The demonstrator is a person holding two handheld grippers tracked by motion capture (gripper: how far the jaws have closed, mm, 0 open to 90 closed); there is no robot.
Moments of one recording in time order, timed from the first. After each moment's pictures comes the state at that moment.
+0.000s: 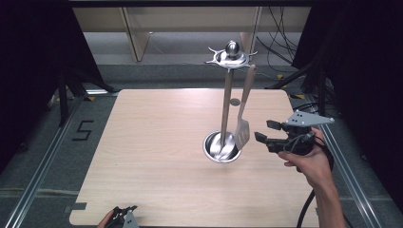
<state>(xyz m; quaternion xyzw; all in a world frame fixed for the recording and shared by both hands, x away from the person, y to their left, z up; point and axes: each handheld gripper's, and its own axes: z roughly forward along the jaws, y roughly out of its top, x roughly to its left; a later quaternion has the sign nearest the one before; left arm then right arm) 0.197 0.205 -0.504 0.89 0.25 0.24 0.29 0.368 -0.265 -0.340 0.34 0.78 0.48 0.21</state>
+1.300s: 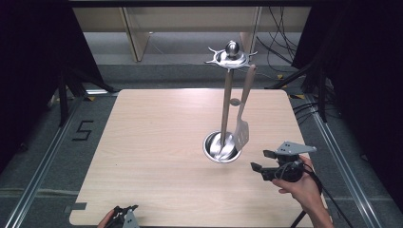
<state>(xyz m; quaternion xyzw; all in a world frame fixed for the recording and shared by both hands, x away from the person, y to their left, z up) 0.197 0.203 -0.500 0.89 0.25 0.24 0.29 0.344 -0.267 -0.425 0.38 0.81 0.43 0.15</state>
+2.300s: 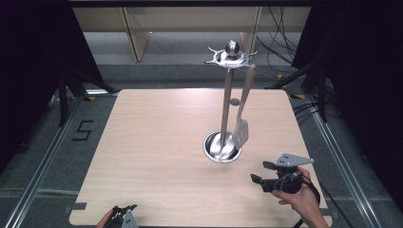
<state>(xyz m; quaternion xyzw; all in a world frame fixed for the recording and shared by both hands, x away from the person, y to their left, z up) 0.196 0.206 -0.500 0.89 0.25 0.24 0.30 0.327 -0.271 -0.456 0.39 0.81 0.42 0.13</state>
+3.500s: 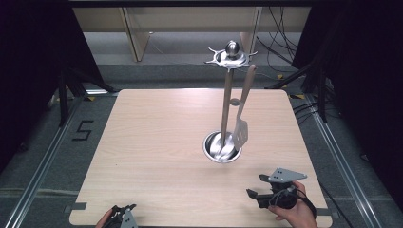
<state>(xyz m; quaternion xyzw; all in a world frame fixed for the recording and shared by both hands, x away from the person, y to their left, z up) 0.198 0.208 -0.501 0.89 0.25 0.24 0.30 0.300 -0.260 -0.482 0.37 0.83 0.41 0.12</state>
